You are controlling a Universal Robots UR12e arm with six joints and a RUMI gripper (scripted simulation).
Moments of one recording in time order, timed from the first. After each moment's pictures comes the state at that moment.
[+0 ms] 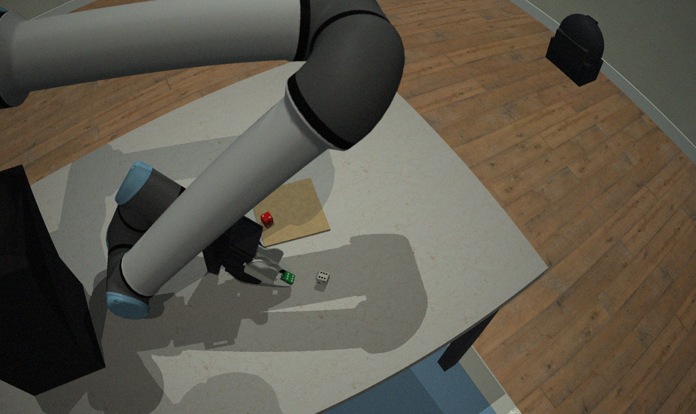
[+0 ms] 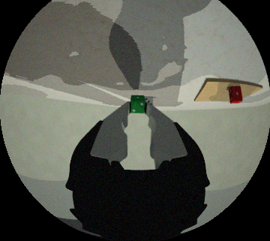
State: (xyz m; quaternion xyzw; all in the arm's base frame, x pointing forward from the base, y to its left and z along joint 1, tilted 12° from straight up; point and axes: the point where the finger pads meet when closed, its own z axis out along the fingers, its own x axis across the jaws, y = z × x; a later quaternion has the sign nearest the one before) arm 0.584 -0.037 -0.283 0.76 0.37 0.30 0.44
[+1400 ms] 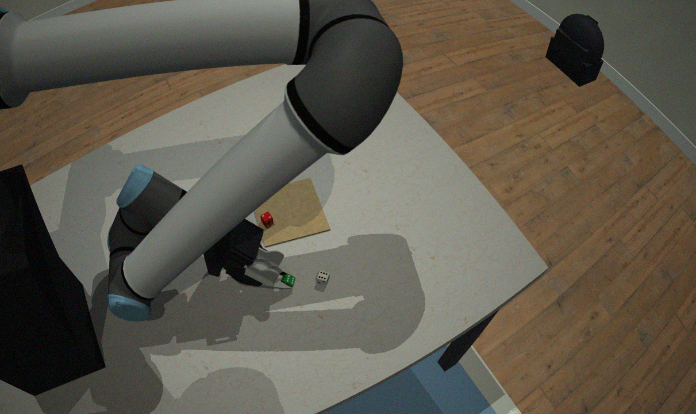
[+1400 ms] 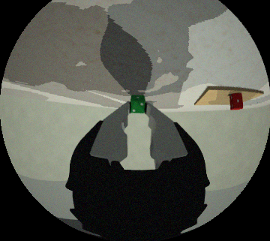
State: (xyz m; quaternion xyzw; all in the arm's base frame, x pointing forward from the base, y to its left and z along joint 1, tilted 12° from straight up) arm 0.586 -0.037 -0.292 0.76 0.37 0.30 0.44
